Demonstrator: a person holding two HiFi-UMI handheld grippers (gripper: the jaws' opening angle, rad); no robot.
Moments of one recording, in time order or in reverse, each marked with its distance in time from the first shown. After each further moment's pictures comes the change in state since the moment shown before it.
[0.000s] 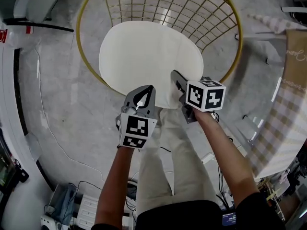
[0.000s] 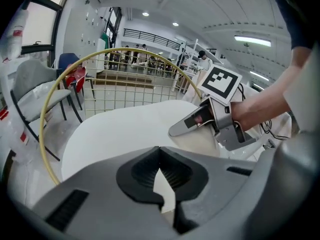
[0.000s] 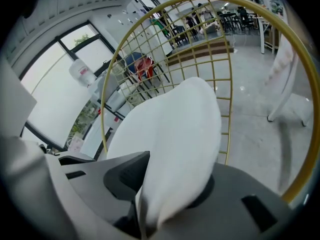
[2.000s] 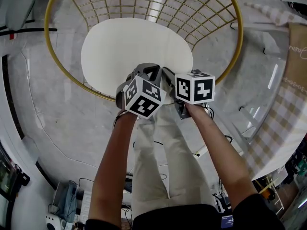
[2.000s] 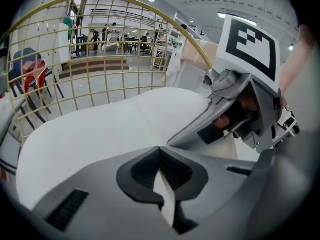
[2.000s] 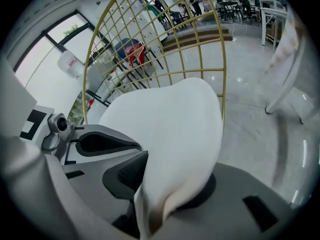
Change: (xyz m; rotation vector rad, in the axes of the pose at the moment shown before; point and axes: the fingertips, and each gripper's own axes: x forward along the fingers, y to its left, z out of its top) left arm 0.140 -0.017 -0.009 0.205 0.245 -0.179; right arm 0.038 -0.052 -0.019 0.030 0.139 -0.042
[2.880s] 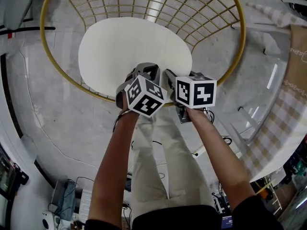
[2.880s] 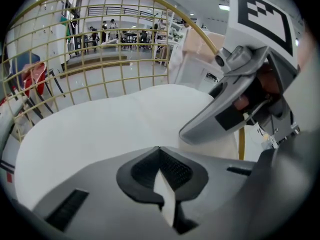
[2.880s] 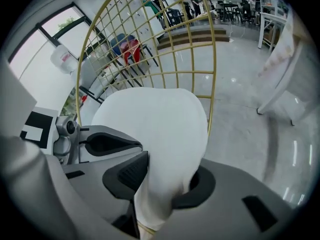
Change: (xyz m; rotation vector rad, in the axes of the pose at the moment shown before) left arm 0.019 0.005 -0.011 0.020 0.062 0.040; right arm -0.008 -0.013 -0.004 0.001 0.037 -0.083
